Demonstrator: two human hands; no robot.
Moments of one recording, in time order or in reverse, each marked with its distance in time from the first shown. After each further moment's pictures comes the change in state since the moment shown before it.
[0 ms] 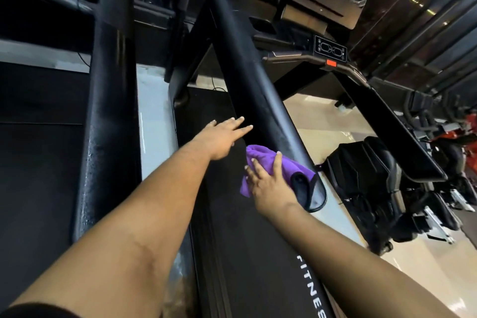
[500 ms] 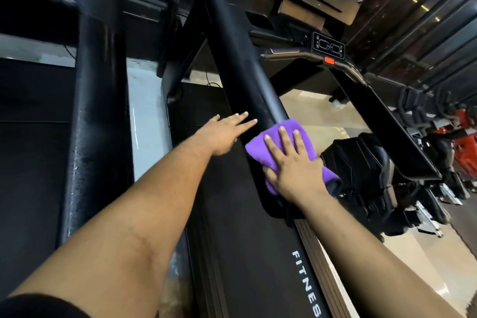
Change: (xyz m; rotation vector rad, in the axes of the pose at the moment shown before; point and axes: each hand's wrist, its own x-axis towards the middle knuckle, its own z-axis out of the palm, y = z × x) left_hand 0.029 -0.008 -0.001 -0.019 0.005 0.053; right_hand -0.008 0.062 0.012 0.655 0.216 0.453
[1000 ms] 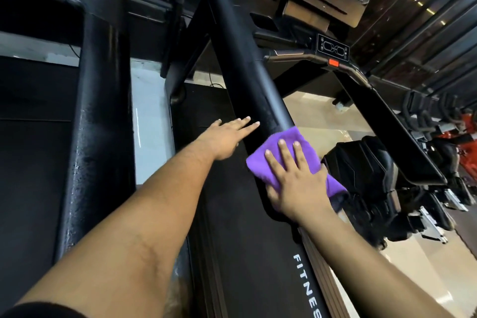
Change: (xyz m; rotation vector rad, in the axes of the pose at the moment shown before) left_hand -0.005 0.000 0.009 -0.027 -0.001 -0.009; right_hand -0.020 -0.004 0.014 -0.084 0.008 -0.042
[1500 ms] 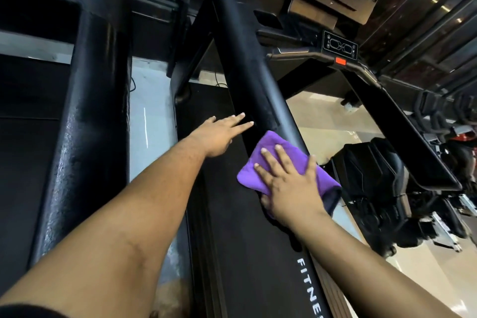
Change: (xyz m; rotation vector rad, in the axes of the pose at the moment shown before) left_hand 0.005 -0.018 0.005 0.023 0.002 -0.024; right_hand 0.008 -0.006 -0.004 -0.173 -0.097 -0.178
